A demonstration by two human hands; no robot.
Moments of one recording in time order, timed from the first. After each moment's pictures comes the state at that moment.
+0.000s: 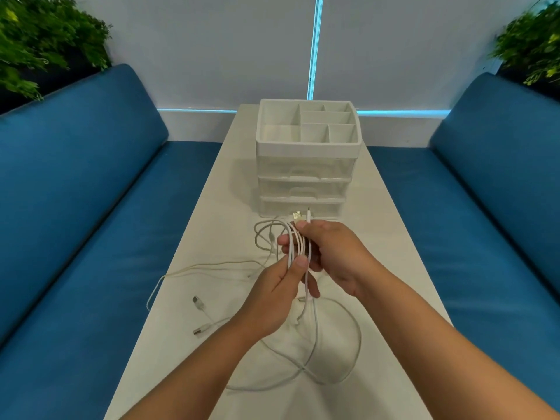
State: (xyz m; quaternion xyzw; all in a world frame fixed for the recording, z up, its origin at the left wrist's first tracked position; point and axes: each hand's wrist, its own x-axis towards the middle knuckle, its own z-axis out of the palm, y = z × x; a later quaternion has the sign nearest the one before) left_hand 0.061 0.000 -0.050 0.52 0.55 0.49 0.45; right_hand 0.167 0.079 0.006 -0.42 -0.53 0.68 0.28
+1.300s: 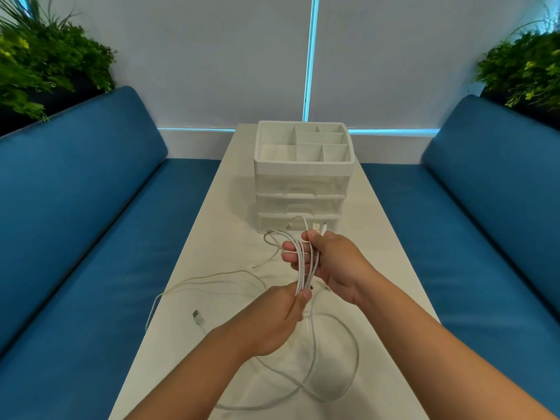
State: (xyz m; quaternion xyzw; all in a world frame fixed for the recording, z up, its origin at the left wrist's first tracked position) left_hand 0.051 -0.001 -0.041 0.67 0.62 0.20 0.34; right_hand 0.168 0.083 0.012 -0.43 -0.43 0.72 0.33
